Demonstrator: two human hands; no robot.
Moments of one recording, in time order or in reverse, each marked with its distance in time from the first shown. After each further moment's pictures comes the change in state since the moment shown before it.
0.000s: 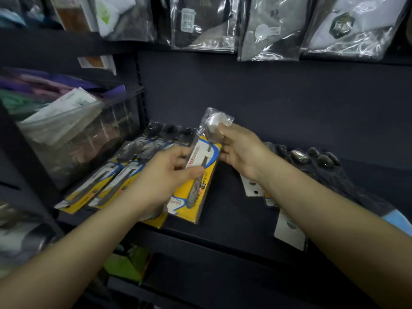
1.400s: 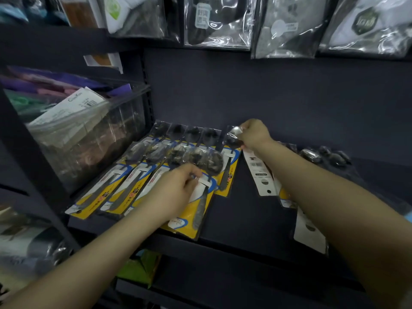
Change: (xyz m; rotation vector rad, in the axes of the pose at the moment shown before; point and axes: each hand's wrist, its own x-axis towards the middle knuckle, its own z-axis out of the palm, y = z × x) left_hand -0.002 -0.023 -0.013 0.527 -0.036 -0.054; right_hand 0.085 0.012 -0.038 -0.888 0.412 -0.060
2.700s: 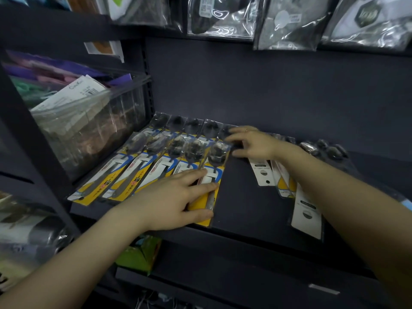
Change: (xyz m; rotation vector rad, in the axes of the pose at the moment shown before) left_hand -0.023 -0.019 -0.006 0.562 -0.348 0.407; right_hand -0.034 0.017 -0.021 -0.551 -0.389 -0.527
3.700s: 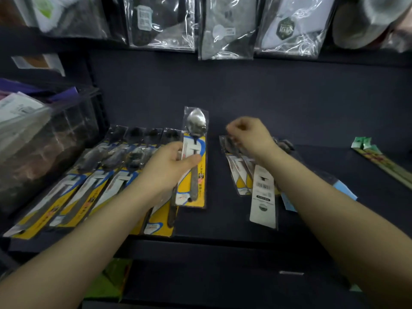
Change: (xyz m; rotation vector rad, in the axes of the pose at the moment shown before) left_hand 0.073 0.046 -0.028 -1.144 0.460 -0.217; right_hand -0.065 -0.003 -0.037 0.616 0.528 0.420
